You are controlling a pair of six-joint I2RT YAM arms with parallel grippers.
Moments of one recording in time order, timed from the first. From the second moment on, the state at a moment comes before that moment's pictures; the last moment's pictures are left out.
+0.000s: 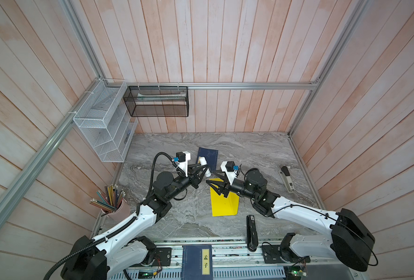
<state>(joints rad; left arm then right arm) -0.62 1.06 0.60 0.54 0.23 -0.44 0.87 1.27 0.65 0.55 -0.25 0.12</state>
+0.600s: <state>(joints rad) -0.66 1.08 0.60 0.51 0.07 -0.41 1.01 1.32 0.68 0.58 0.13 -0.04</state>
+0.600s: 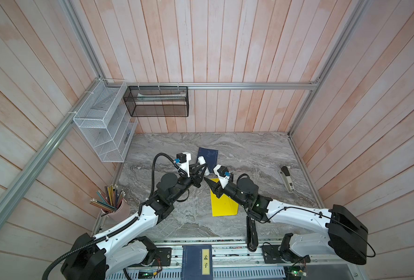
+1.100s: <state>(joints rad) -0.67 1.09 0.61 0.51 0.07 -0.41 1.02 1.38 0.72 0.58 0.21 -0.08</state>
